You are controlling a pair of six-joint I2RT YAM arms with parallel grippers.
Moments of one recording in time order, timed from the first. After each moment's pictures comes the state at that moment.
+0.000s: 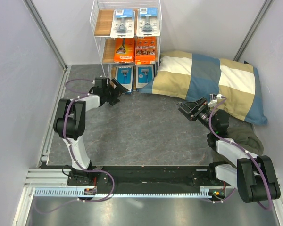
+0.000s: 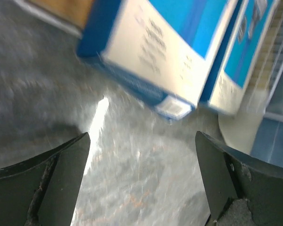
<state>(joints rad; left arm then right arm) -0.15 1.96 1.16 0.11 0.26 -0.93 0.11 1.12 0.29 0.87 -0.57 1.22</state>
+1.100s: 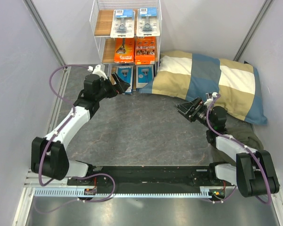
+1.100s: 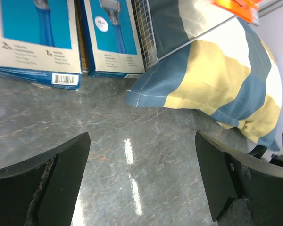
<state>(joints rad) -0.26 1.39 1.00 0.04 0.23 -0.63 0.11 1.18 0.34 0.75 -0.60 1.09</state>
